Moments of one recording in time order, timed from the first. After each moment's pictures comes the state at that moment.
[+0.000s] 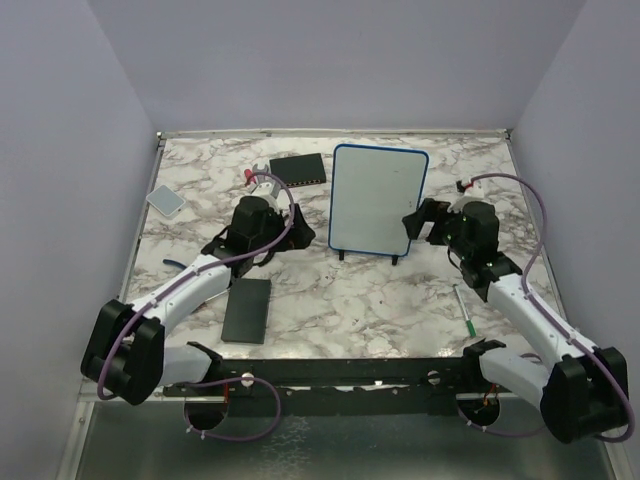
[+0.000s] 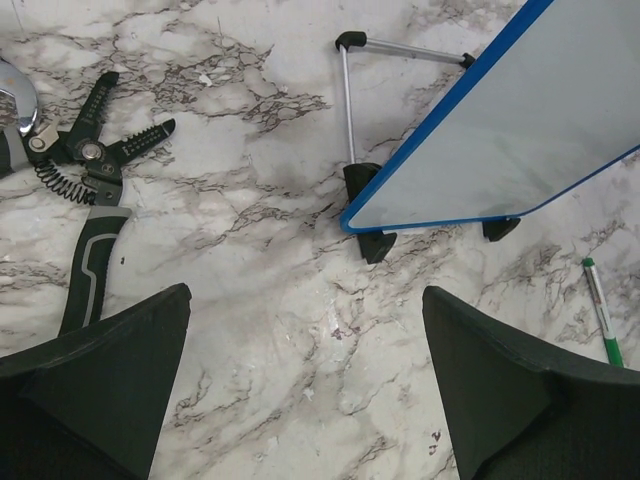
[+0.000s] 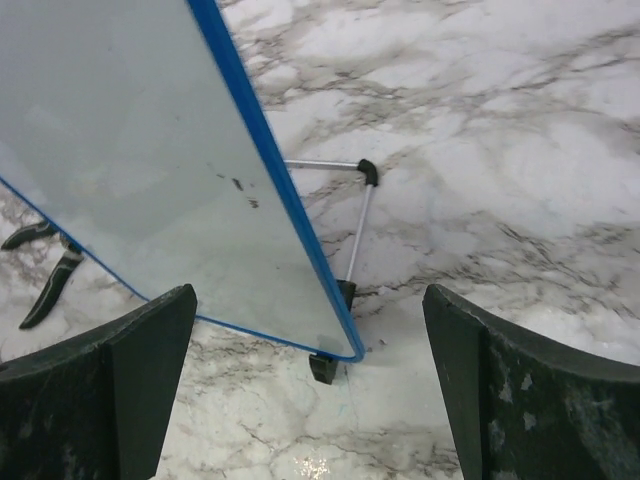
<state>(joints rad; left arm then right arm) -0.48 1.28 0.73 0.02 0.11 -0.53 0.24 1.08 0.59 0.13 -0.10 0.34</state>
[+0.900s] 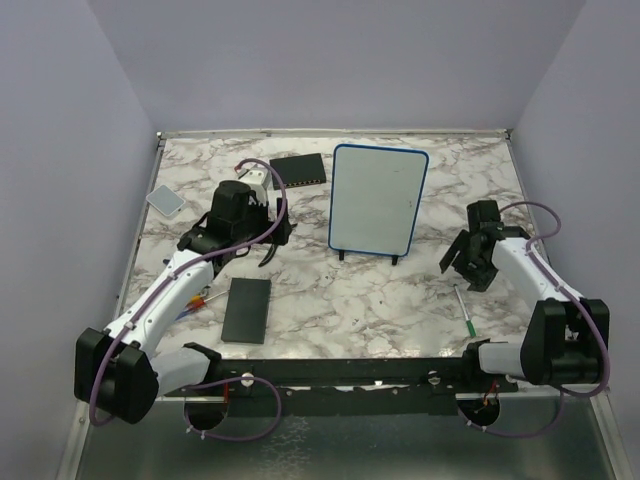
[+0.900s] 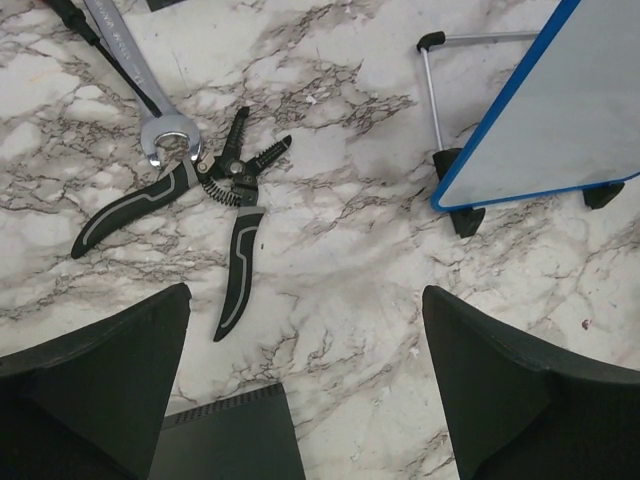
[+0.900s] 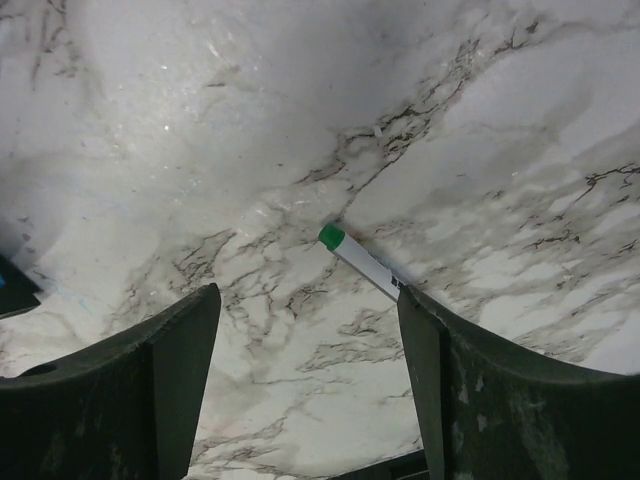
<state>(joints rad) -0.39 1.16 0.92 -0.34 0.08 -0.21 0.01 1.29 0.80 -0.77 0.14 0.65</state>
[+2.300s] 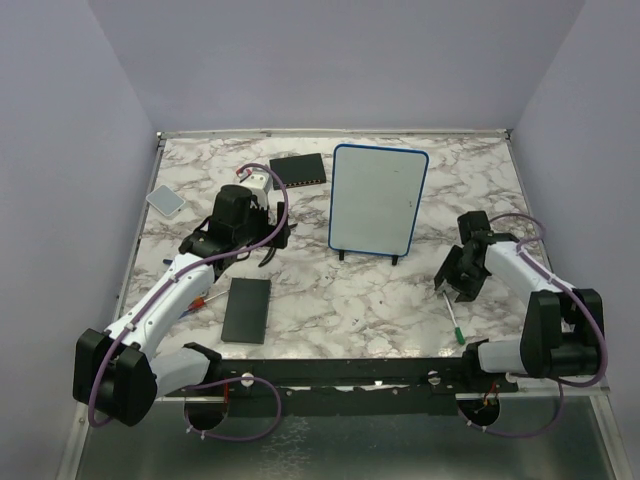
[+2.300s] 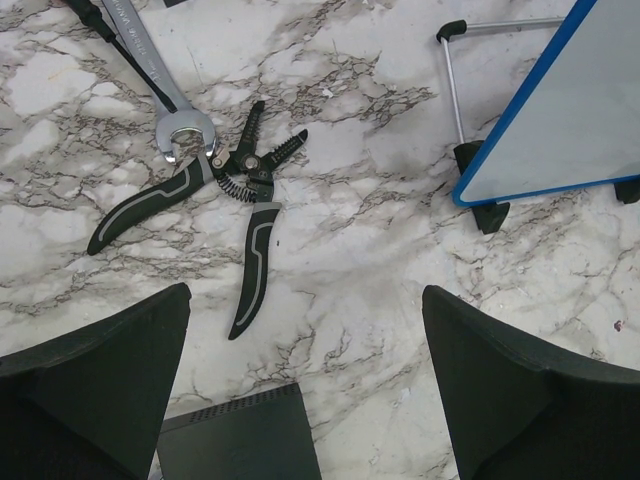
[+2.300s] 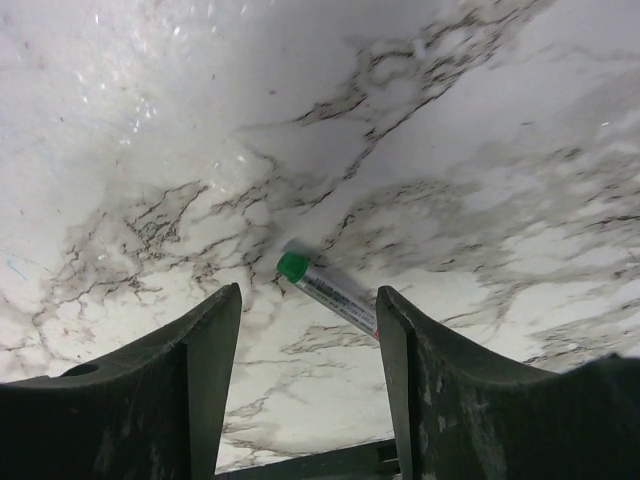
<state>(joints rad) -0.40 1.15 0.87 -0.31 0.03 -0.18 0.03 1.34 0.72 -0.76 0.04 0.64</state>
